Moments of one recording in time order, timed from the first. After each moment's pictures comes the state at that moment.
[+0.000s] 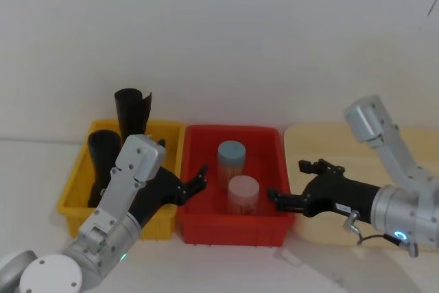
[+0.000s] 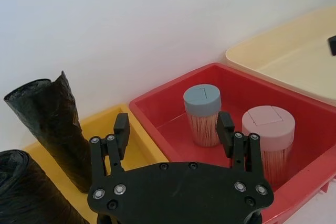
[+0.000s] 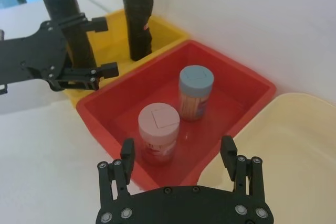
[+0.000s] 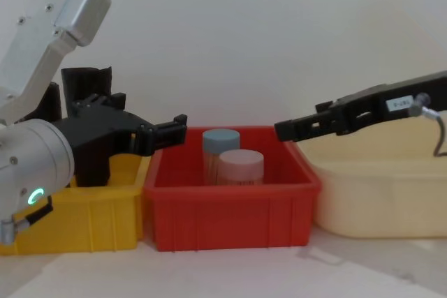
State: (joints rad) left arm -0.24 0.38 0.45 -1.63 -0.20 0.01 -0.01; right arm 0.49 0.49 -0.49 -1.63 0.38 0.52 0.51
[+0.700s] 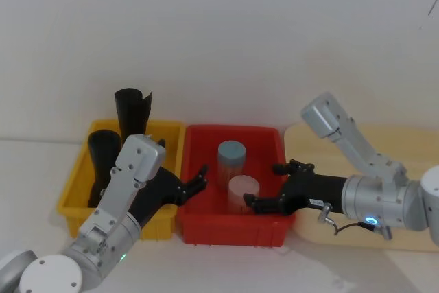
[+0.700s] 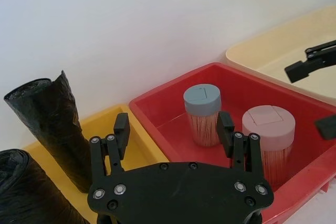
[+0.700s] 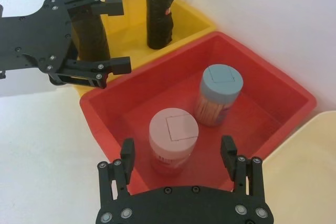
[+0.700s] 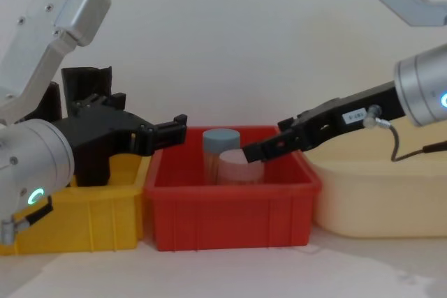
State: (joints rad) left arm -0.24 0.38 0.45 -1.63 -0.20 0.01 -0.01; right arm 0.65 0.44 -0.63 -1.45 0.34 0.50 0.61
